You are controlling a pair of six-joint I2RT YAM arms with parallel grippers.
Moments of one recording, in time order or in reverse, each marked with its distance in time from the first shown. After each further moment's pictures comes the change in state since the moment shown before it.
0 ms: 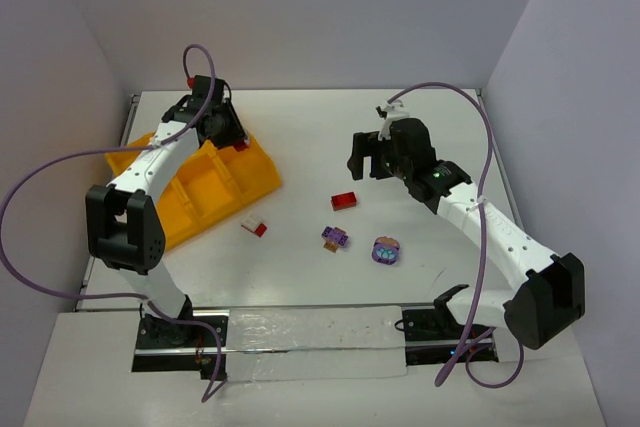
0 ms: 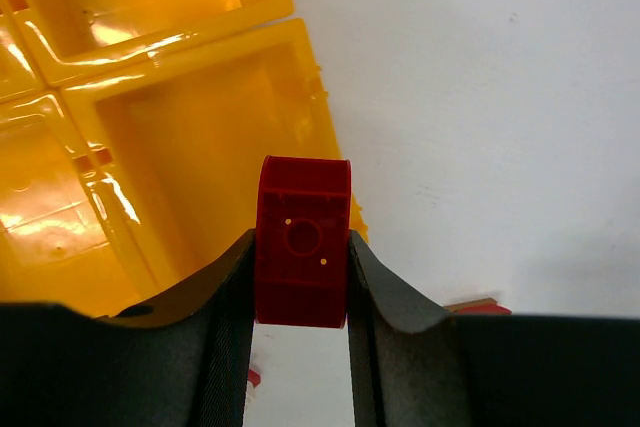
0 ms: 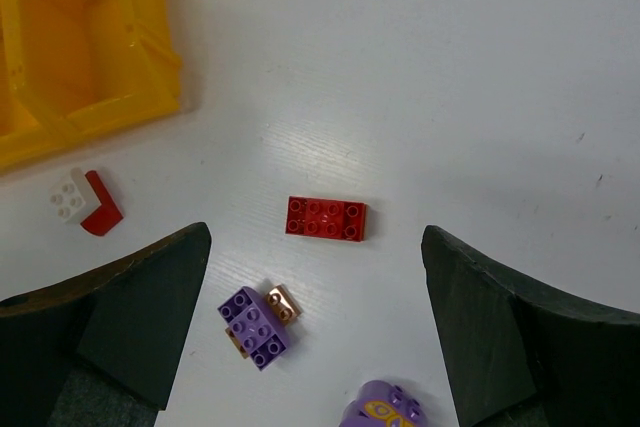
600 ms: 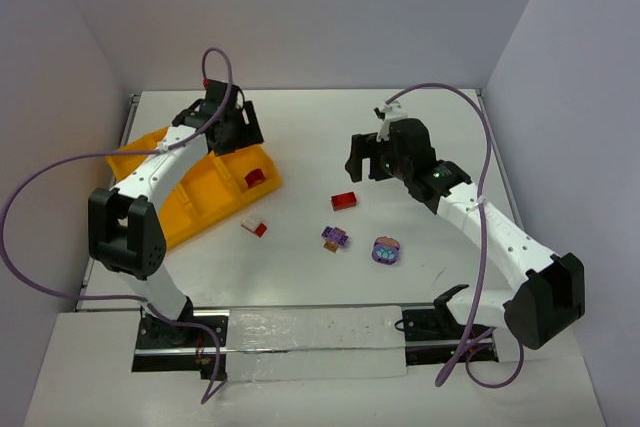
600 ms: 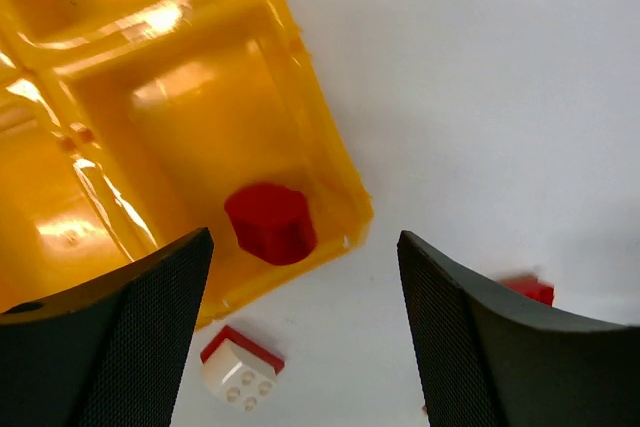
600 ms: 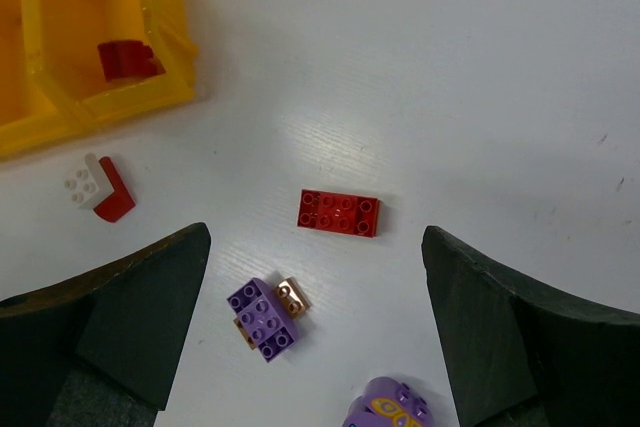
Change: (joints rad) left arm -0.076 -0.022 -0.022 -0.029 -0.069 0.085; right arm 0.000 0.001 -0.002 -0.003 -0.046 -0.005
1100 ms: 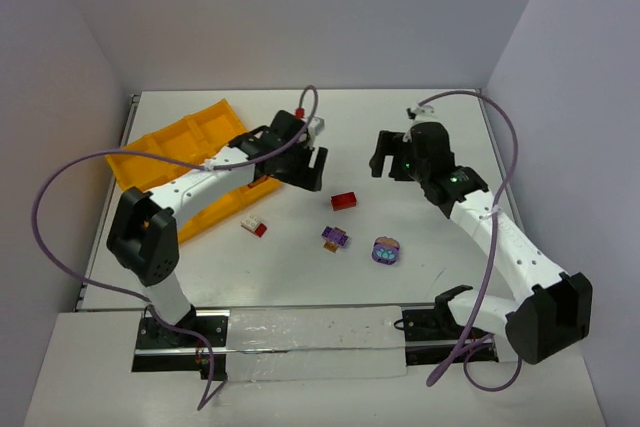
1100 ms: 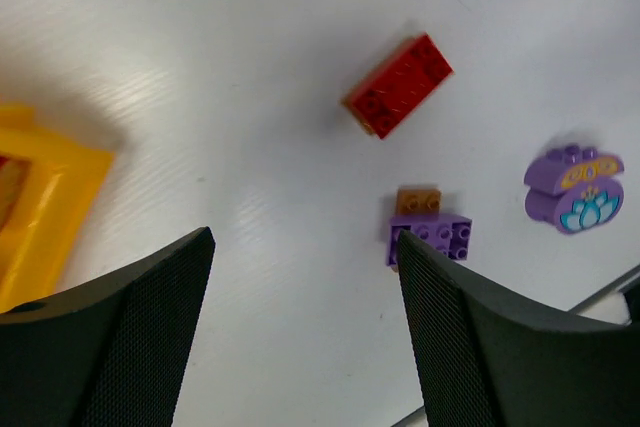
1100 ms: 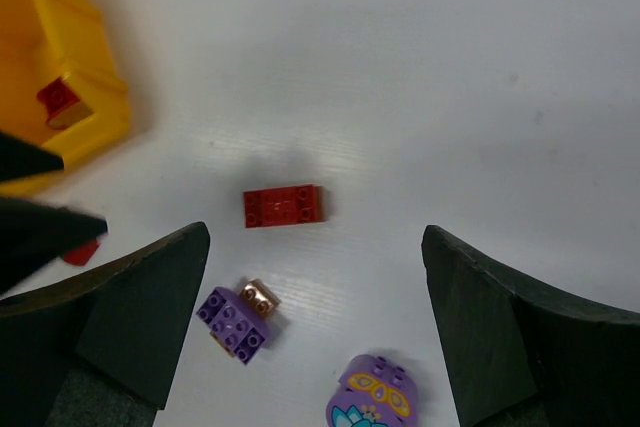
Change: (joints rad) left arm -0.357 0.019 -0.052 0.028 0.182 0.266; right arm -0.115 -0.081 -0.053 -0.060 0.088 0.103
